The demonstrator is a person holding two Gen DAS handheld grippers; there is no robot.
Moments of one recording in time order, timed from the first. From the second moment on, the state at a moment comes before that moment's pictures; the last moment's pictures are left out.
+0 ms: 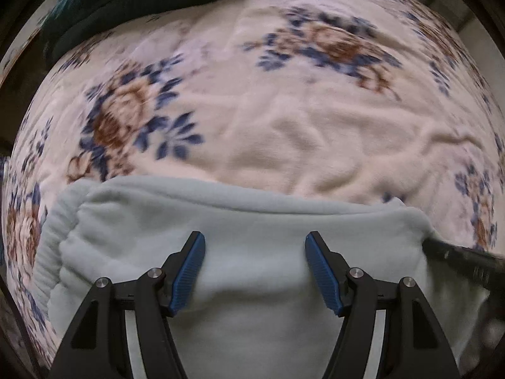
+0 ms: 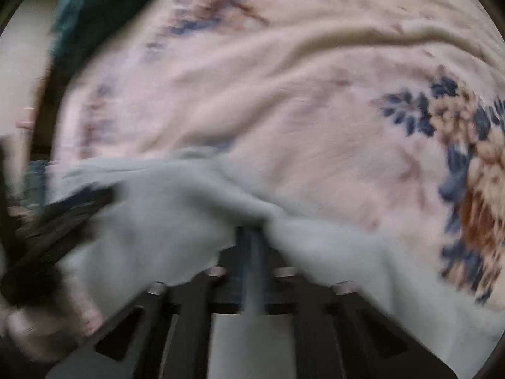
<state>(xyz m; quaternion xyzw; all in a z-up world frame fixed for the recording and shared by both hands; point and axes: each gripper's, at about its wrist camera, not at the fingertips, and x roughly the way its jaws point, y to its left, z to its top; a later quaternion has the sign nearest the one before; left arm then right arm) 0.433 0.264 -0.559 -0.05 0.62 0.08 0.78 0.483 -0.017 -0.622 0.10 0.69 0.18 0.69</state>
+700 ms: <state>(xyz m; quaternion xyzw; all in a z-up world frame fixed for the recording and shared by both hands) 0.377 0.300 -0.515 -0.11 0.59 0.09 0.79 0.449 -0.197 -0.548 0.16 0.67 -0.03 0.73</state>
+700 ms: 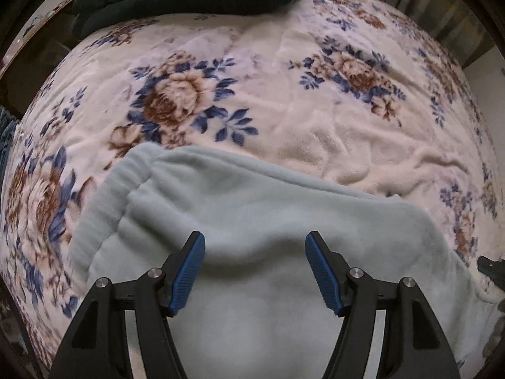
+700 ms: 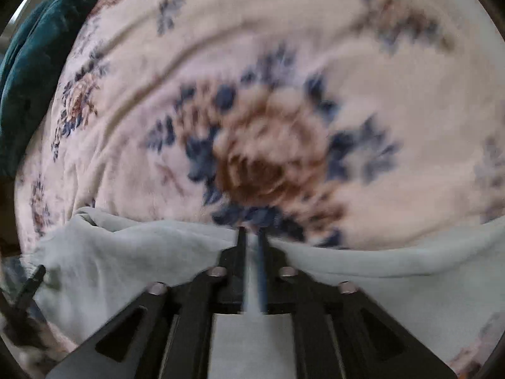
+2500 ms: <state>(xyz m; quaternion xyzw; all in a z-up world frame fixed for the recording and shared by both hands) 0.256 -0.007 -0.517 0.02 0.64 -0.06 0.77 0.085 -0.515 -0.534 0.53 0.42 -0.29 0.68</state>
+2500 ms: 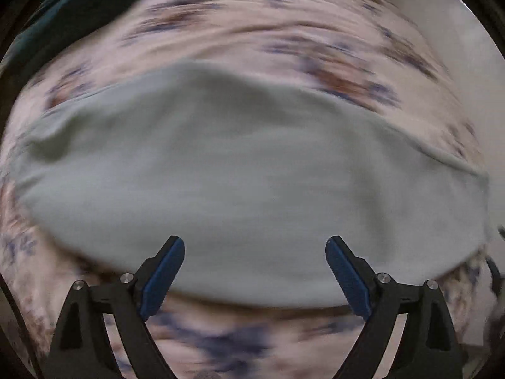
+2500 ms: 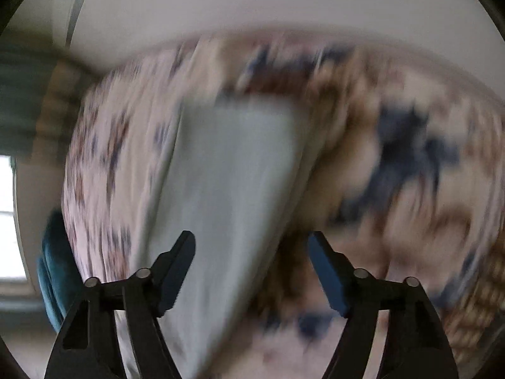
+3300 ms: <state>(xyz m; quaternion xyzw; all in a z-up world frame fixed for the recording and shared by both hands) 0.256 -0.179 -0.530 0.13 0.60 -0.12 0.78 0.064 -0.609 -0.598 0.61 0.43 -0.22 0.63</state>
